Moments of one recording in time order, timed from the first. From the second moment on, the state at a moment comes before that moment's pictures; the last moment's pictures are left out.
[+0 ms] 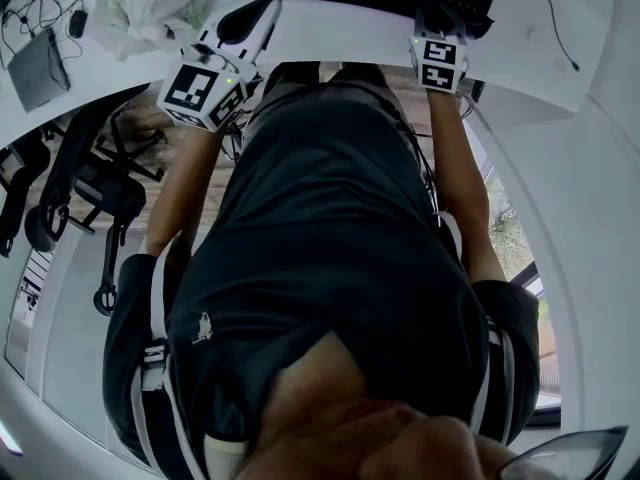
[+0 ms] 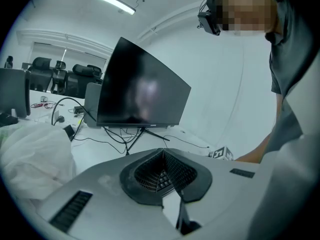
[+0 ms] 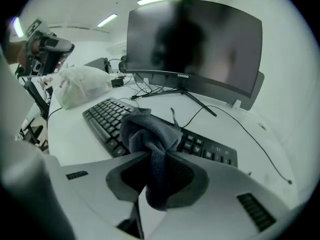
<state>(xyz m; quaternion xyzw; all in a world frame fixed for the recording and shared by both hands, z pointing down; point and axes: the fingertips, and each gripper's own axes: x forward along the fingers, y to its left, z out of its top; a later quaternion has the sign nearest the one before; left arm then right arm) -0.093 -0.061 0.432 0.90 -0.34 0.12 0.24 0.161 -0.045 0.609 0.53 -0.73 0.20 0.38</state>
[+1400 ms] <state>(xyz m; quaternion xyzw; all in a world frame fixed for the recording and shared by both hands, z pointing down) -0.139 -0.062 0.442 0.89 -0.37 0.12 0.25 -0.104 -0.066 0.616 0.27 -0.88 0.07 0.39</state>
